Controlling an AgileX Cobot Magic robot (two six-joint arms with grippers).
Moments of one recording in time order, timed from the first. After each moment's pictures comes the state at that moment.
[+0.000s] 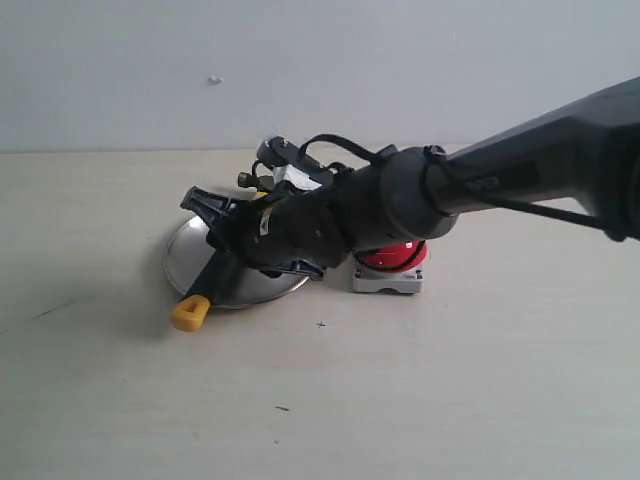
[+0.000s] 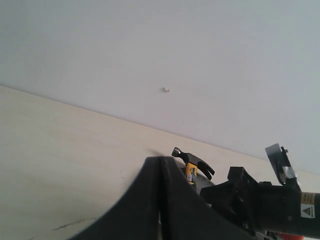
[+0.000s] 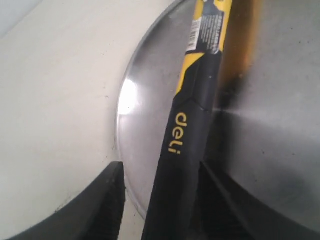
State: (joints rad) left arm 0.05 0.35 -0.19 -1.55 0.22 1.20; right arm 0.60 2.18 -1.38 0.03 -0.01 0.96
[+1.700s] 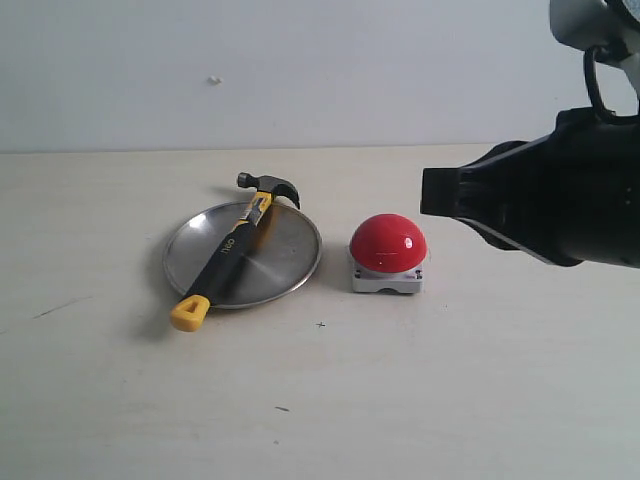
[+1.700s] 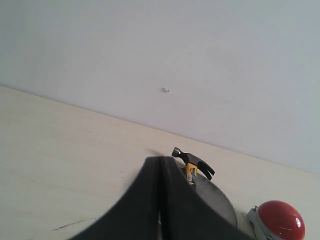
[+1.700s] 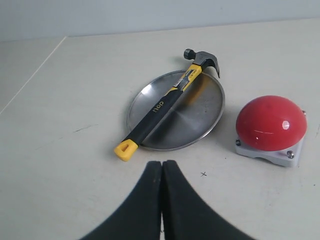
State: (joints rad) left arm 0.05 0.35 -0.19 -1.55 0.22 1.20; right arm 0.60 1.00 -0.66 -0.31 0.25 0.79
